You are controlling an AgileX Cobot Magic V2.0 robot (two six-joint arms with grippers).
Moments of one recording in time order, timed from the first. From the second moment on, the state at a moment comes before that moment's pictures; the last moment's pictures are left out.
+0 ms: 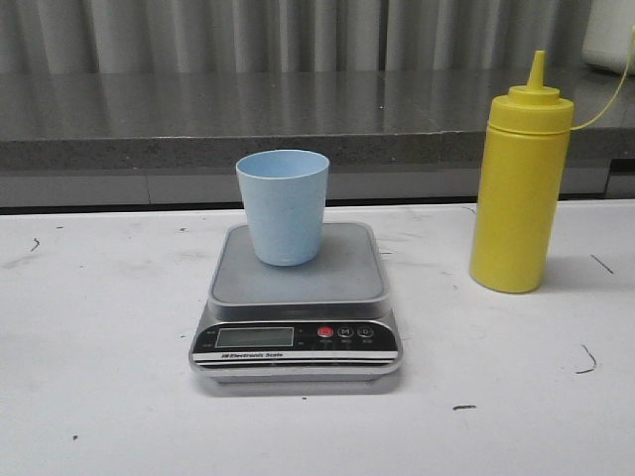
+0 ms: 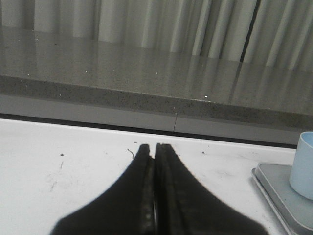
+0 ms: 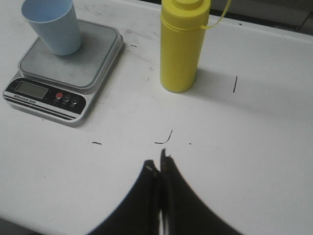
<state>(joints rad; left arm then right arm) -0.04 -0.01 0.00 -0.03 0.07 -0.13 0.26 0.53 -0.73 0.08 0.91 -0.03</state>
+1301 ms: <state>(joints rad) -0.09 -0.01 0.00 -0.04 0.01 -0.03 0.26 0.53 -0.73 0.08 0.91 -0.03</state>
